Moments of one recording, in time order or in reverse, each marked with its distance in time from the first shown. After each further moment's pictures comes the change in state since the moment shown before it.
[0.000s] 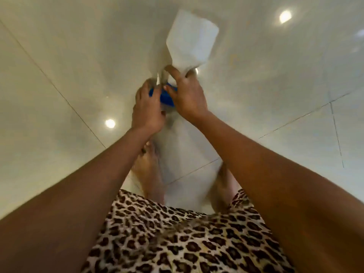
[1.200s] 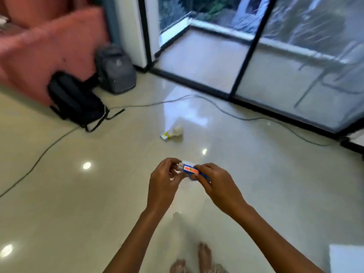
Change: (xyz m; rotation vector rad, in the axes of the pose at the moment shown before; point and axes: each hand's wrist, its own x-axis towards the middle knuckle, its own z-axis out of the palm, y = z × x) left_hand -0.441 0.410 -0.465 -0.517 0.231 0.868; right_hand -0.526 -0.233 -0.534 0.084 0.818 -0.084
